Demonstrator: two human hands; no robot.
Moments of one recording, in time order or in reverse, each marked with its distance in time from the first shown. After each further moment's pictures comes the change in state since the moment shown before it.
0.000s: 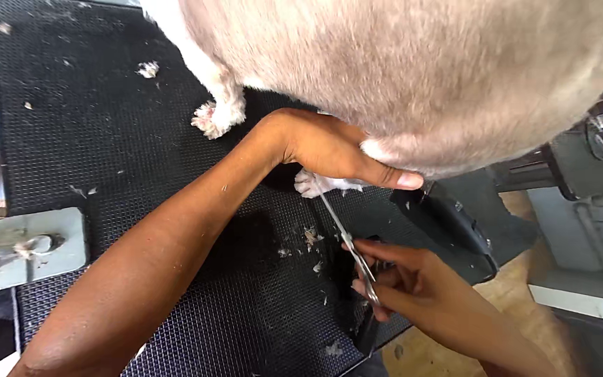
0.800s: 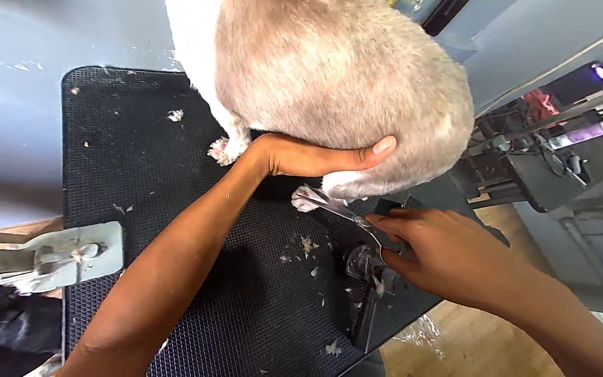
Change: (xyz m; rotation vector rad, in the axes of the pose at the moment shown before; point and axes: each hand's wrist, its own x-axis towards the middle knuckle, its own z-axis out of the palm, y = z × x) left_hand -0.021 0.003 -0.011 -0.170 0.305 0.510; right_hand 0.008 -0.061 -0.039 -1.341 0.230 -0.278
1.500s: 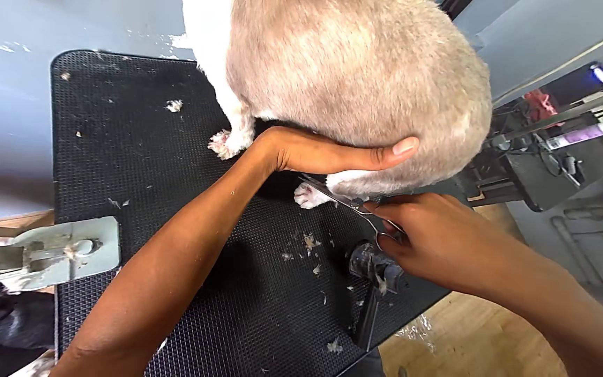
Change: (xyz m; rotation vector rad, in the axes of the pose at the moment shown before) left_hand 0.002 0.006 0.000 -0.038 -0.112 -0.198; right_hand 0.022 -0.010 -0.012 -0.022 -0.062 0.001
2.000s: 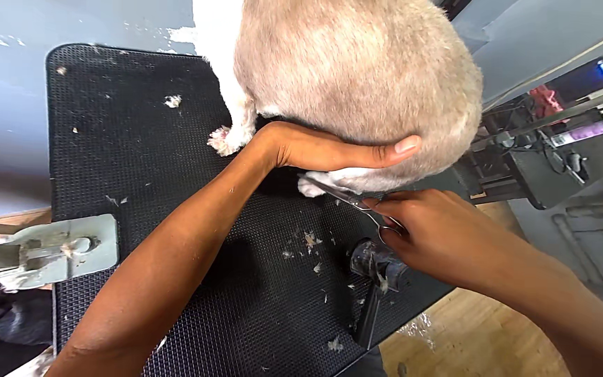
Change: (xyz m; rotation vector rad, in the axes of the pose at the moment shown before) left_hand 0.000 0.002 -0.002 0.054 -0.069 -0.201; right_hand 0.003 0.004 0.004 -0.004 0.042 -0.041
